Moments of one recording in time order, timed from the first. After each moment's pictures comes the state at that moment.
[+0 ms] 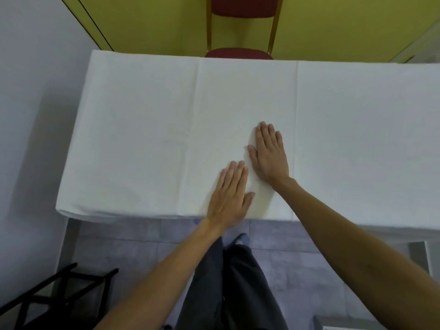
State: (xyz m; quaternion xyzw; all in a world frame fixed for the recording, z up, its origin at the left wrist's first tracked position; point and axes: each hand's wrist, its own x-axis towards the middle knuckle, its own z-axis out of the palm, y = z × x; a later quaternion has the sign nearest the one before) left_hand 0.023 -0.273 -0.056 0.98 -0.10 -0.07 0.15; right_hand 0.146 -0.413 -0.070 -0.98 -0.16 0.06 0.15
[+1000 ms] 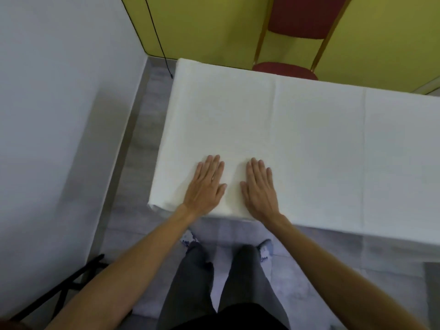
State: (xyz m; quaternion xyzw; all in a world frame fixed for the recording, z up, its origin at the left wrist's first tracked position) left_hand 0.006 0.021 -0.048 0.98 -0.09 -0.09 0.12; right_hand 0.033 -0.184 -0.054 -0.96 -0.19 0.10 0.16
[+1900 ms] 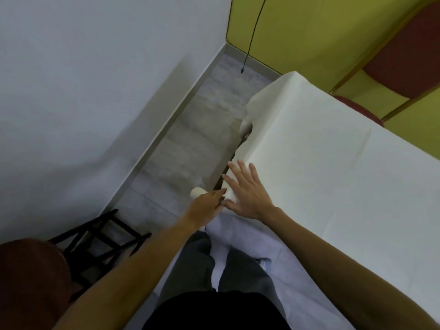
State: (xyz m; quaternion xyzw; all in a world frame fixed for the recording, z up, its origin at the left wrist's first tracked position) left_hand -0.119 0.182 -0.075 0.92 0.08 -0.06 0.38; right_hand 0.015 0.044 -0.036 -0.82 -0.55 0.14 -0.02
